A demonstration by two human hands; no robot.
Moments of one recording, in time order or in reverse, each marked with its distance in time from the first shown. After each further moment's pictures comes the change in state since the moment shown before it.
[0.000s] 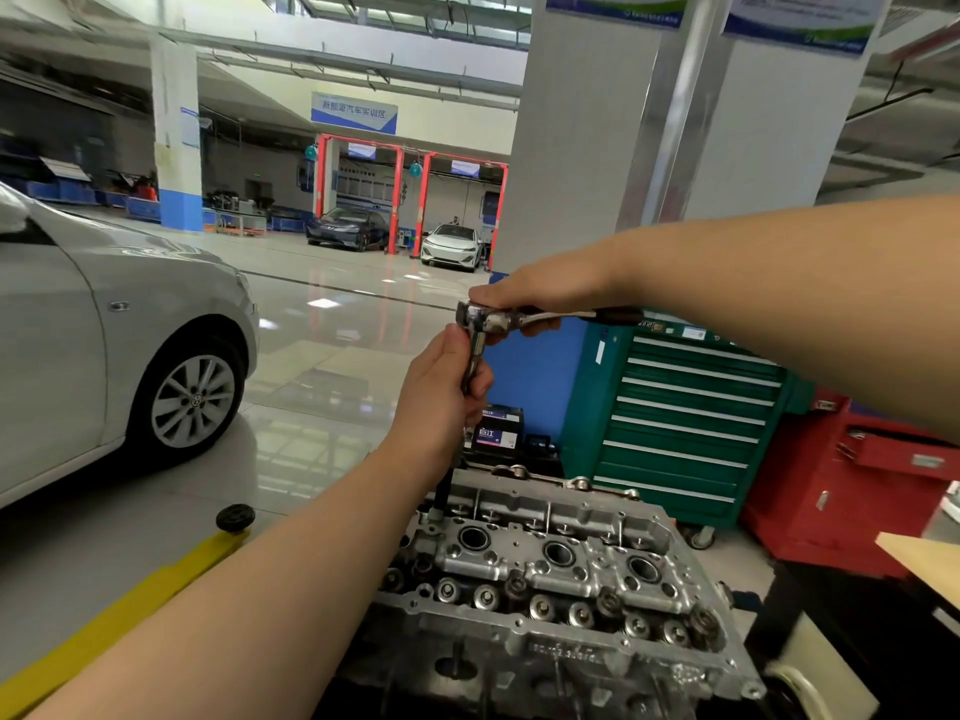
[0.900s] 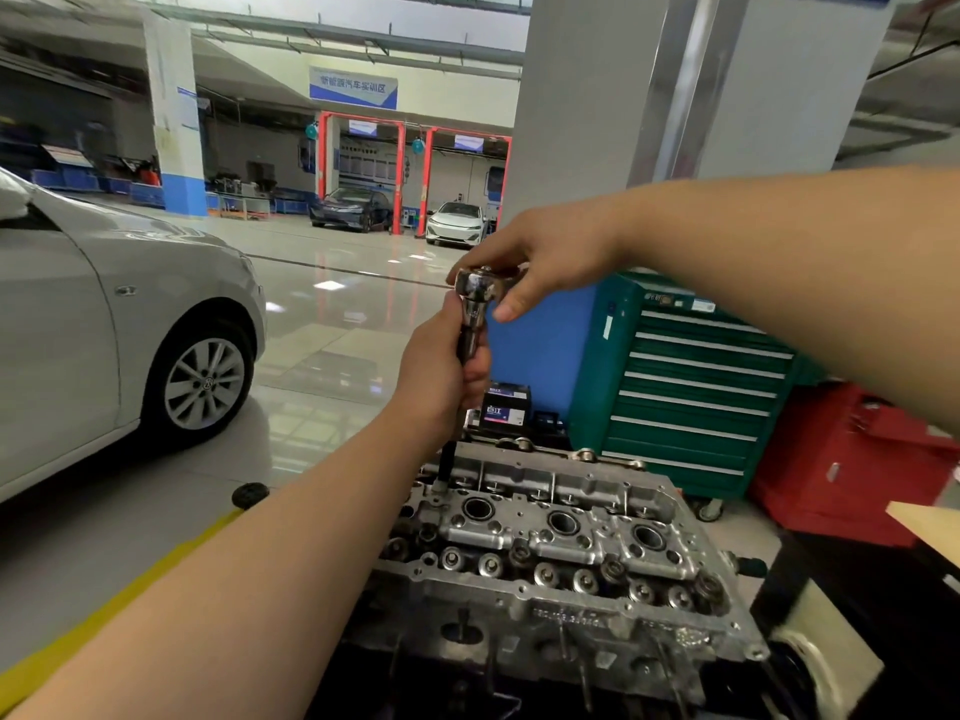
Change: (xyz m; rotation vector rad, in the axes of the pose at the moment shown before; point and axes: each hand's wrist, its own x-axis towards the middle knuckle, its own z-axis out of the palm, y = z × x) left_hand 0.006 0.003 0.001 -0.074 -0.016 -0.190; right_hand -0.018 -0.014 -0.006 -0.171 0.074 -0.174
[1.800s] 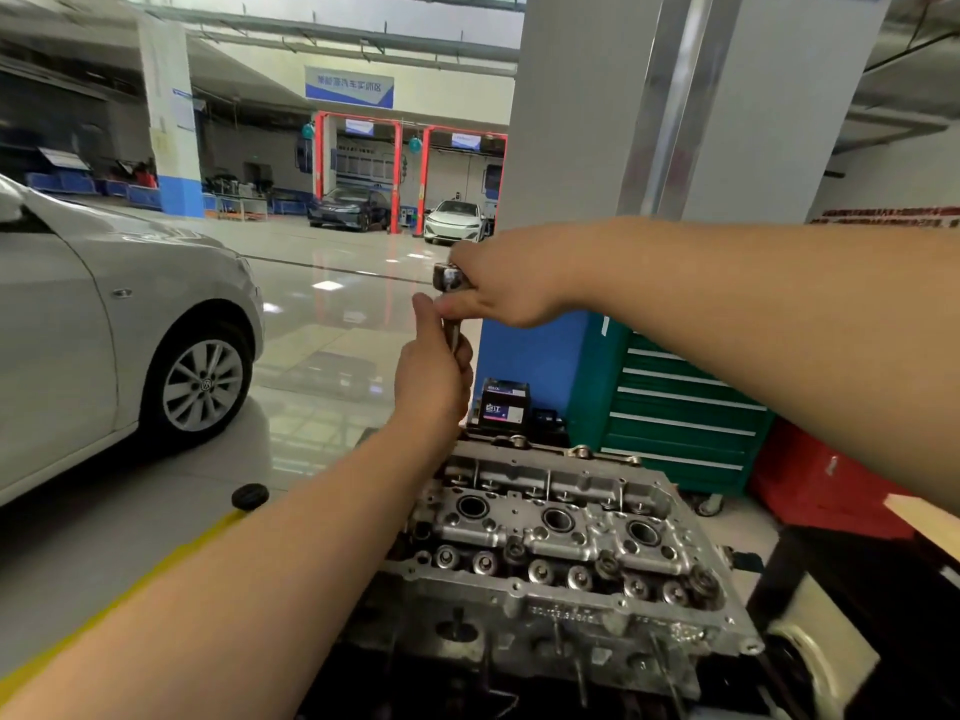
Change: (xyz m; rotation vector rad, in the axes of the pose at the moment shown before) left_hand -0.003 -0.010 0.004 0.088 0.273 -0.076; right_hand 0.005 -0.040 0.031 -0.486 0.093 0.175
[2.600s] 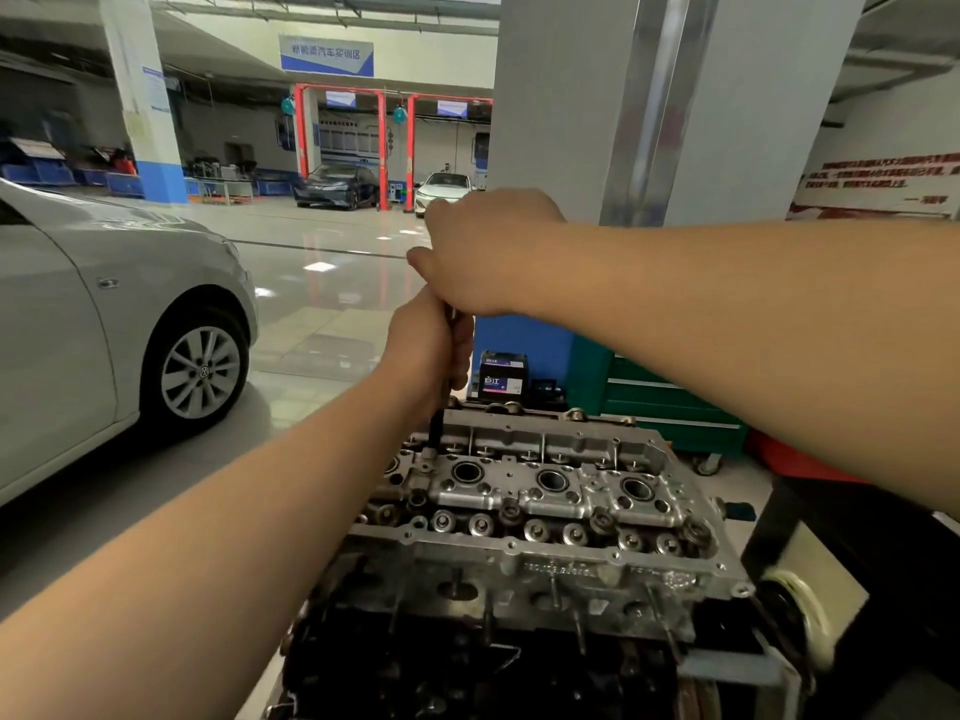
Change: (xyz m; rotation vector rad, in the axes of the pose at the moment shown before) left_hand -0.007 0.010 0.004 0.069 -0.053 -0.046; right_hand -0.003 -0.025 0.022 -0.043 0.350 0.181
